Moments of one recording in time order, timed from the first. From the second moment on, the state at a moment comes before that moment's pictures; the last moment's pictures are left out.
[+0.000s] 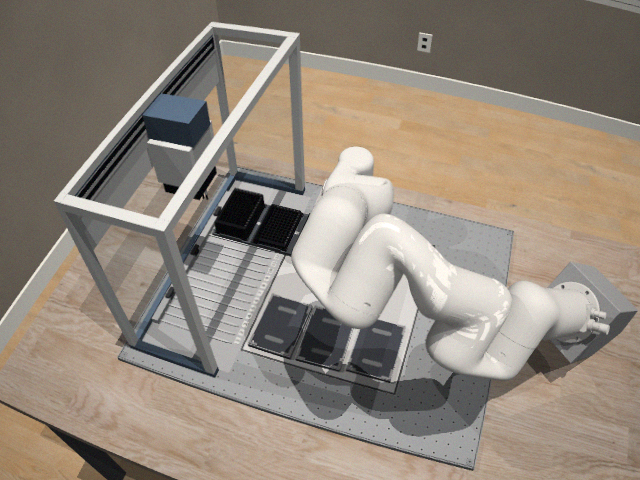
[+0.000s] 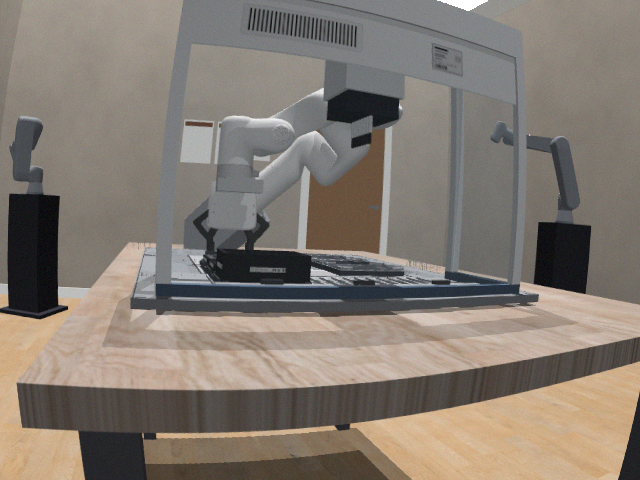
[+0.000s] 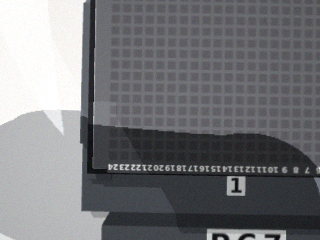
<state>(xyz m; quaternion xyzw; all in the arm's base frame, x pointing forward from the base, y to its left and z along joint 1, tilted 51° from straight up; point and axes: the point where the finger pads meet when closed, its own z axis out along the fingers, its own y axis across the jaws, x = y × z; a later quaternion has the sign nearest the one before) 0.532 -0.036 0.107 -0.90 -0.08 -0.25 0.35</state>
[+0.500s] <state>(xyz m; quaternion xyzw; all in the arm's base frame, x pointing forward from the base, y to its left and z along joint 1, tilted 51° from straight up) 0.535 -0.036 0.109 -0.90 -0.08 -0.25 0.35</state>
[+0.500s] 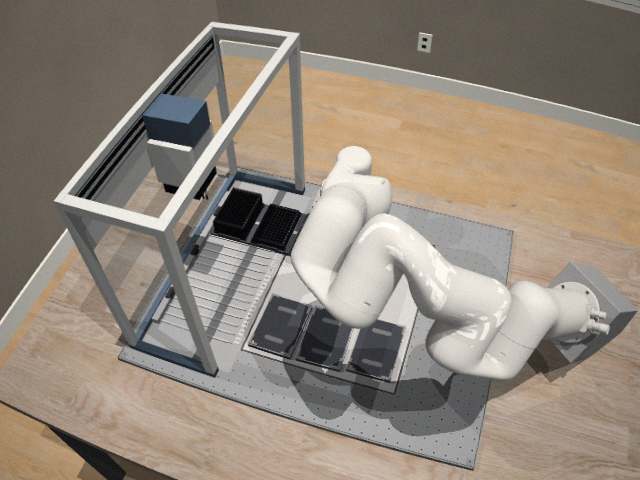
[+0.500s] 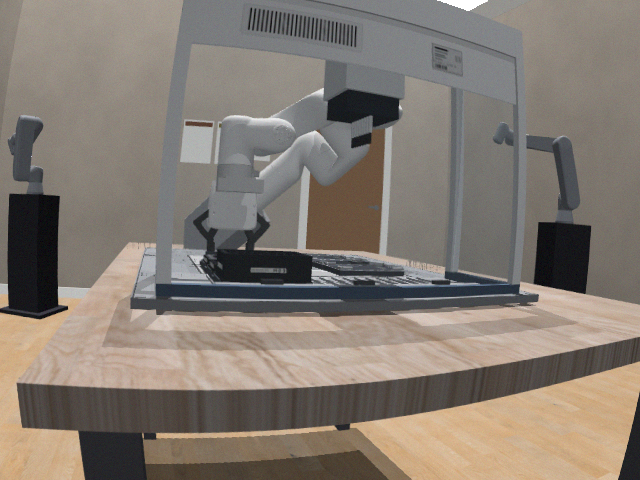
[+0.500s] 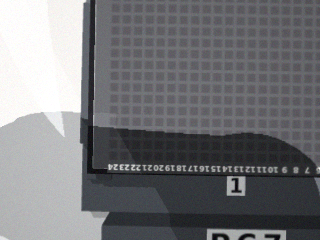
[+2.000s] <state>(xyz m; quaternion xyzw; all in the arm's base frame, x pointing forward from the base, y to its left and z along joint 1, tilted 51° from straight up) 0.539 -0.036 0.111 -0.90 -0.08 -0.25 0.35</state>
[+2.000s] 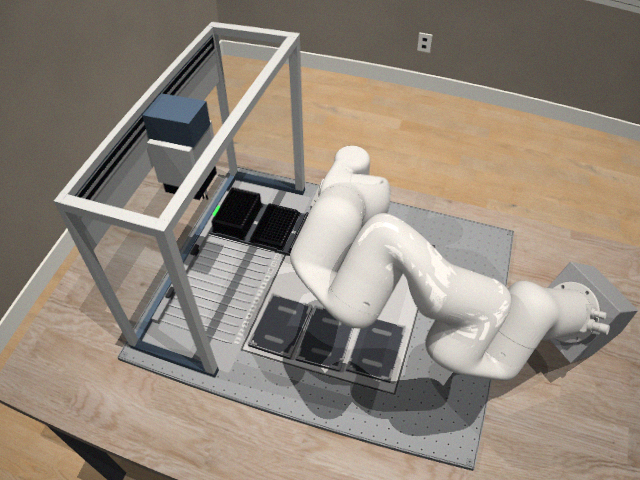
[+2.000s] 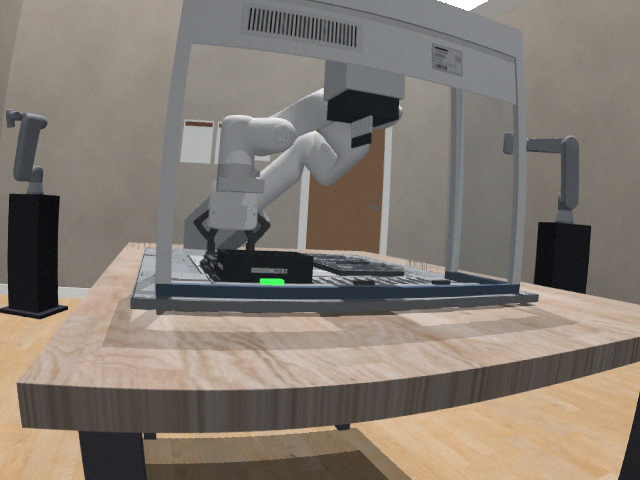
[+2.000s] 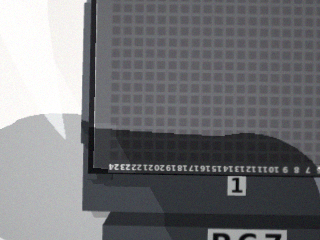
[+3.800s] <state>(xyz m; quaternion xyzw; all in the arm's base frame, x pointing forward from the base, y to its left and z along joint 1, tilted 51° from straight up) 0.518 -0.059 0.129 -0.90 -0.08 -0.25 0.35</state>
